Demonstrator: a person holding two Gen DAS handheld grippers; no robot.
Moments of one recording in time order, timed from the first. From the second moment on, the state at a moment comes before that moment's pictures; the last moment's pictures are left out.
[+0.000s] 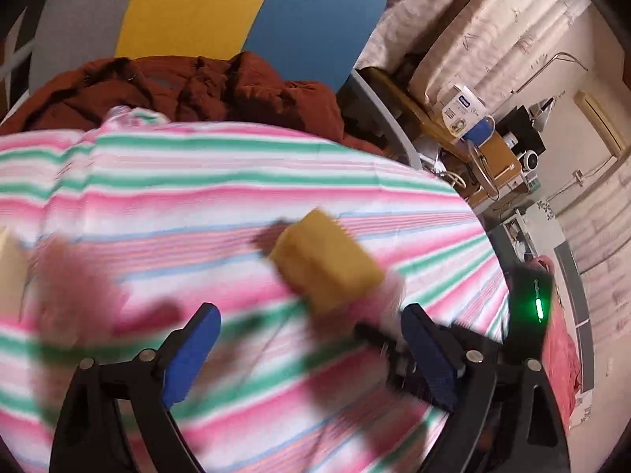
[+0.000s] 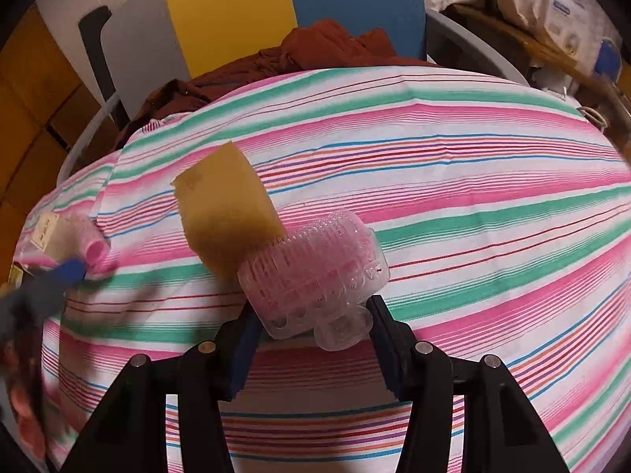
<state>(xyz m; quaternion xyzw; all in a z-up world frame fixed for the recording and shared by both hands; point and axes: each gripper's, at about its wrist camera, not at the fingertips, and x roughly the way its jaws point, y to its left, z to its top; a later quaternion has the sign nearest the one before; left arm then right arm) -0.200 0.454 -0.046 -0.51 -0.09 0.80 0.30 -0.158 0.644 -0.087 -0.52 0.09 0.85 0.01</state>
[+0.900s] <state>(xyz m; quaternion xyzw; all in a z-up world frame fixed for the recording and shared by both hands) -0.217 0.474 -0.095 -0.53 -0.10 0.77 0.34 -0.150 0.680 -0.088 -0.52 0.17 0.84 0.04</state>
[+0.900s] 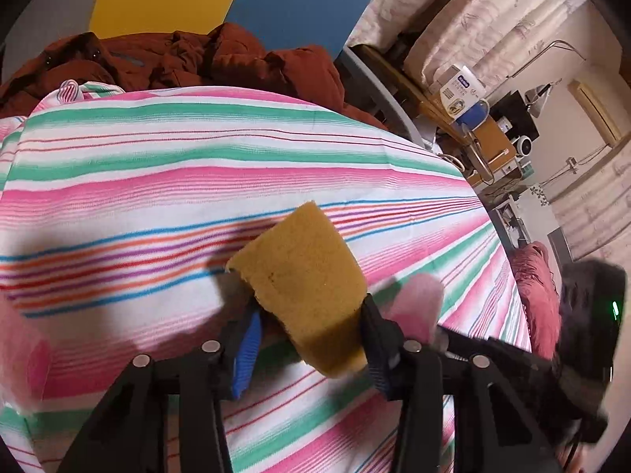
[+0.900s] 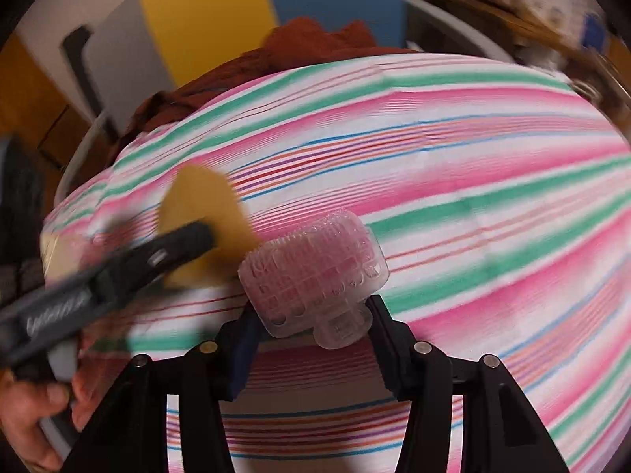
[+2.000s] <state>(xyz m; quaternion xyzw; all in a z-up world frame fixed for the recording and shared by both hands) -0.101 0.366 -0.092 -0.48 -0.16 0.78 0.37 -0.157 0.668 -0.078 -0.49 0.13 0.86 0.07</state>
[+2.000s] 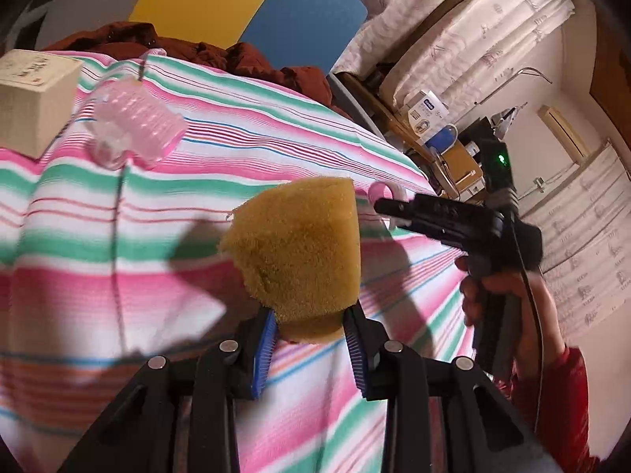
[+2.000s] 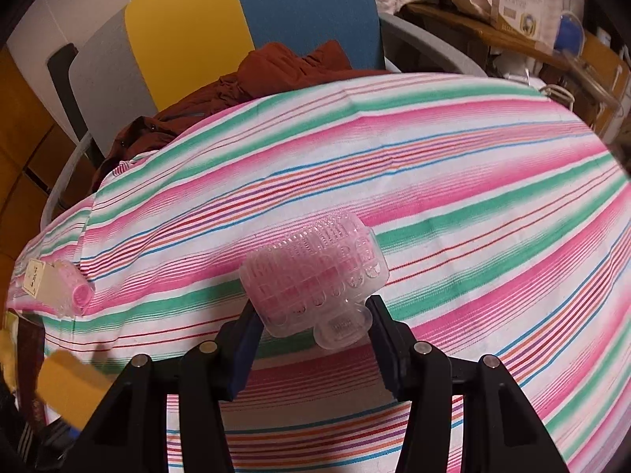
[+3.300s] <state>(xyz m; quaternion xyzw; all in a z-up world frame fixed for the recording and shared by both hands) 0.001 0.198 -0.029 -0.40 -0.17 0.80 0.41 -0.091 0.485 -0.008 -0.46 0.04 0.89 -0.04</state>
